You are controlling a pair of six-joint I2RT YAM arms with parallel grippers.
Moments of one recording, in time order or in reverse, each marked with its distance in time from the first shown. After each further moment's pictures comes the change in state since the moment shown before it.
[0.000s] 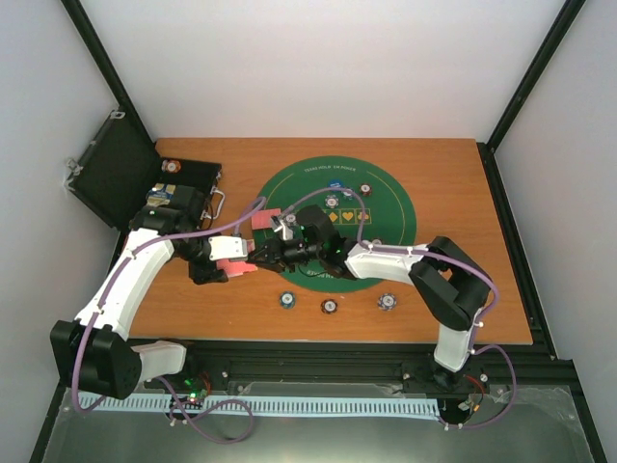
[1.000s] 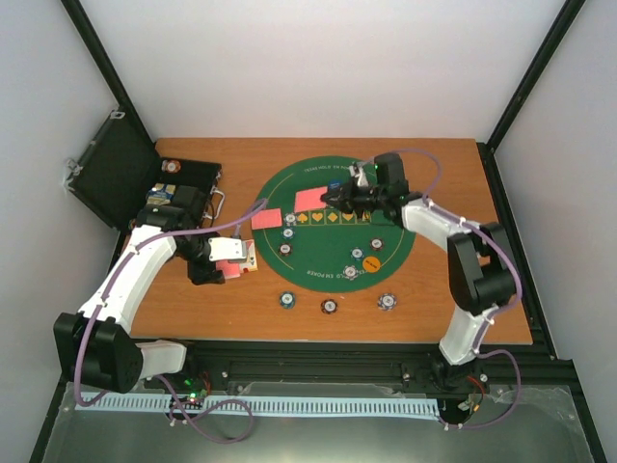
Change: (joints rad) left arm 0.000 0.027 -0.003 -0.006 -0.049 0.015; right arm -0.509 -0.079 0.061 -0.326 -0.120 -0.208
